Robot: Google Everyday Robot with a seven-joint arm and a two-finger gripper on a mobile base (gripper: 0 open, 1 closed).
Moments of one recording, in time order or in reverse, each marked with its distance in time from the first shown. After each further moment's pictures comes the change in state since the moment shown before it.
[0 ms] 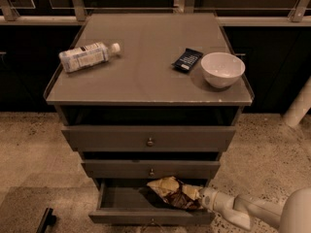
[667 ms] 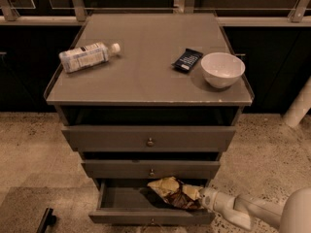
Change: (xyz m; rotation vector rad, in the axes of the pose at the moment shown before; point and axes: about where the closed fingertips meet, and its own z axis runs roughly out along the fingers) arm 0.000 0.000 0.001 -0.001 0.000 -0.001
